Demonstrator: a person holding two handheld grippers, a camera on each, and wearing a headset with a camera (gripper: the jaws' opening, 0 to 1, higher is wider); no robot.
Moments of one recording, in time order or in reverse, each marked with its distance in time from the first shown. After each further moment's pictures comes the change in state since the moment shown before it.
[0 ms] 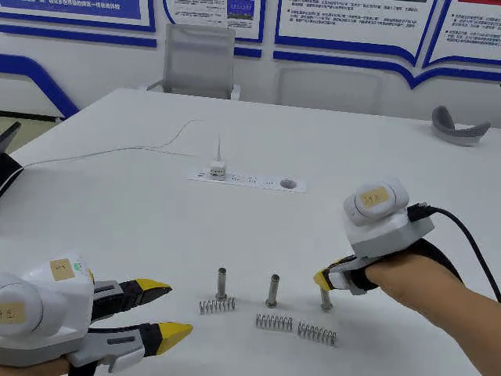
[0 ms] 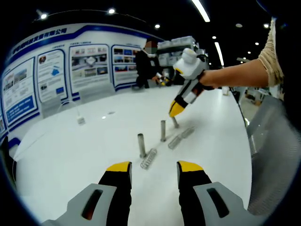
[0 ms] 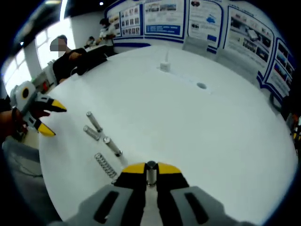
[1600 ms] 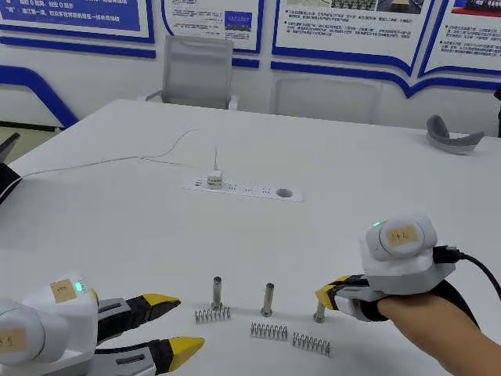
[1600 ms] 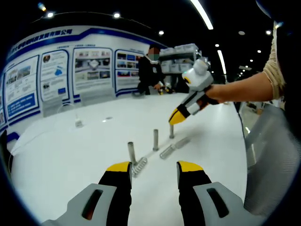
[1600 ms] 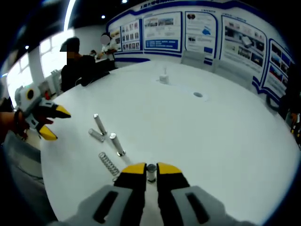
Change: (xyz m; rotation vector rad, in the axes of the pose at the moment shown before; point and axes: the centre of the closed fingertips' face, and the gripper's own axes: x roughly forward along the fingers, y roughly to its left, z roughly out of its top) left arm 0.005 -0.019 0.012 -0.047 -0.067 0.008; right arm -0.013 0.002 -0.004 0.011 -0.149 -0.001
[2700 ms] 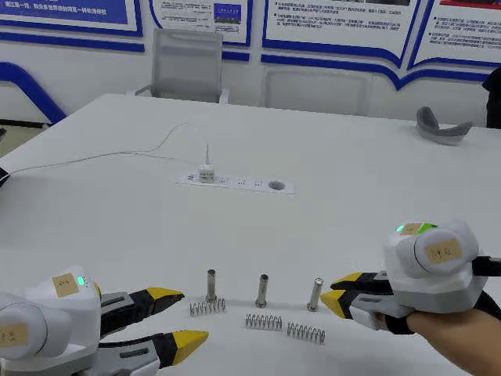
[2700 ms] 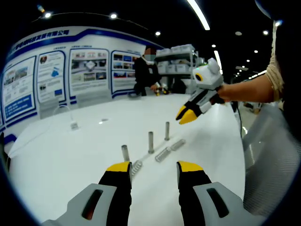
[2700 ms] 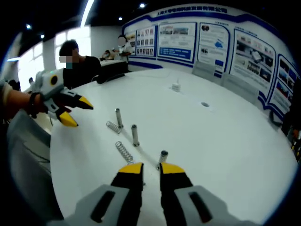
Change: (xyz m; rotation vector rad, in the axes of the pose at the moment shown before) left arm 0.007 -0.009 0.003 0.010 -0.007 -0.033; right arm -0.034 0.024 -0.013 -0.129 -0.057 0.068
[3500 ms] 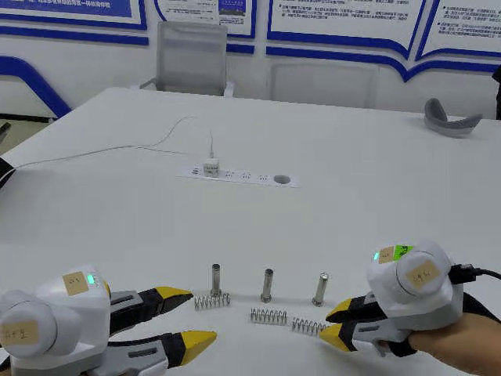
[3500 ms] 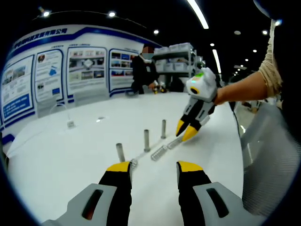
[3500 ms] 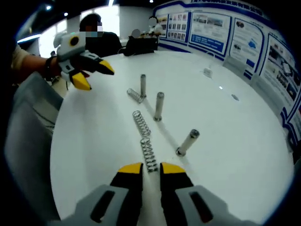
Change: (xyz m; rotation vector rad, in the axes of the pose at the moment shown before) left arm 0.004 -0.008 -0.004 0.000 0.017 -0.022; right arm 0.026 0.023 -0.046 -0.207 0.171 0.200
